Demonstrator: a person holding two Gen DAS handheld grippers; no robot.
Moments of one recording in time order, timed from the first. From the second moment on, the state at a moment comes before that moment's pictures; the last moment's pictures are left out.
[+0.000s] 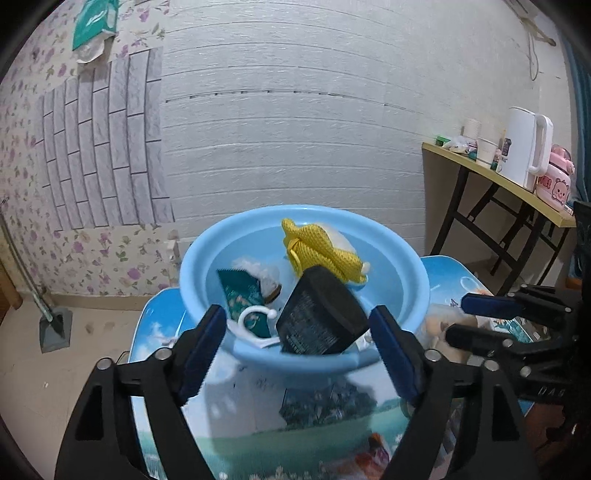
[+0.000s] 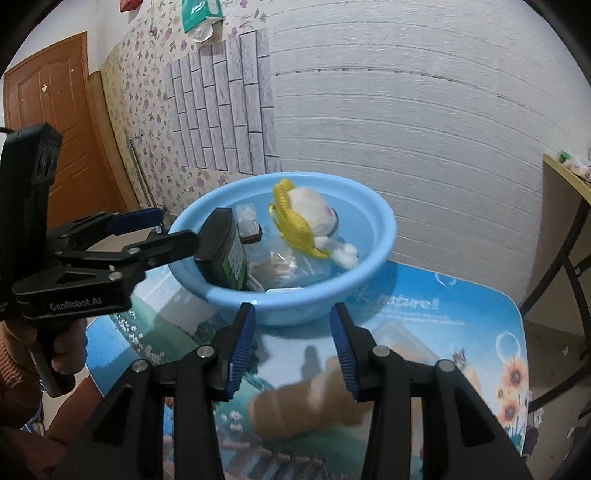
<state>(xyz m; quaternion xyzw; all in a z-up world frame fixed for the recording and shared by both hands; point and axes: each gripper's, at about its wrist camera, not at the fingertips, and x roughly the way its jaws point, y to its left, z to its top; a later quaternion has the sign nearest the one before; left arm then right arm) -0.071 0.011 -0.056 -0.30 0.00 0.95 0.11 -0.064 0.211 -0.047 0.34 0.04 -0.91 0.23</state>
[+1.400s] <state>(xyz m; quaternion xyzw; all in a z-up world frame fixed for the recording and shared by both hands) -0.015 0.053 -0.156 -0.43 0.00 0.89 0.14 -0.035 0.249 -0.112 0.45 -0.11 -0.87 0.18</state>
